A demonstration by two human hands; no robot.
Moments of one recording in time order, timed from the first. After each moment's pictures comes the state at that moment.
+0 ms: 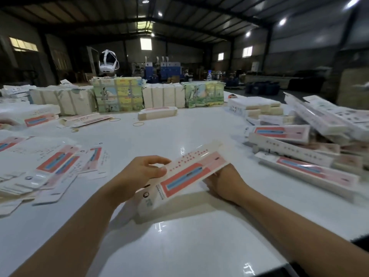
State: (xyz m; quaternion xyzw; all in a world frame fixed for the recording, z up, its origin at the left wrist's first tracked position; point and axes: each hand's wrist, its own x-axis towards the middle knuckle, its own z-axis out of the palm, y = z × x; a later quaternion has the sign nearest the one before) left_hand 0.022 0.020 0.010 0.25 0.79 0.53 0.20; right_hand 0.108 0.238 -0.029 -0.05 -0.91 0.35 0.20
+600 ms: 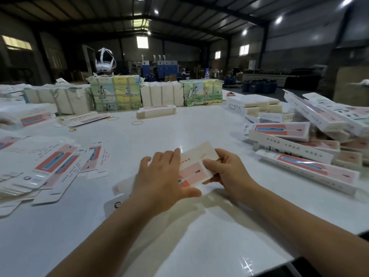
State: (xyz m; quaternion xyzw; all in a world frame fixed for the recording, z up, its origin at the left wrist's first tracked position) left_hand 0.051 0.056 -0.008 0.34 0.92 0.06 -0.17; right_hand 0.115 0.228 -0.017 -0.03 -0.67 0.72 0.18
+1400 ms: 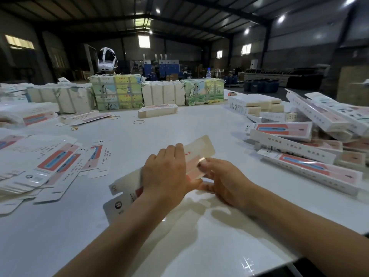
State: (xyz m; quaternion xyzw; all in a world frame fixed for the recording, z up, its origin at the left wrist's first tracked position) left_hand 0.067 0.071 -0.005 0.28 0.90 0.04 -0.34; right_hand 0.119 0.215 -0.015 0.00 -0.64 0.77 0.05
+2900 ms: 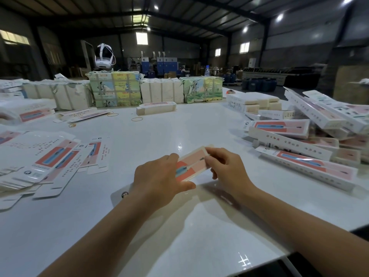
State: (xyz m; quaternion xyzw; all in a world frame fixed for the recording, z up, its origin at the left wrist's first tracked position) left_hand 0.061 0.048 -0.005 0.32 0.92 0.12 -0.16; right_hand 0.120 0.215 -0.020 -0.06 -0.77 0.55 0.30
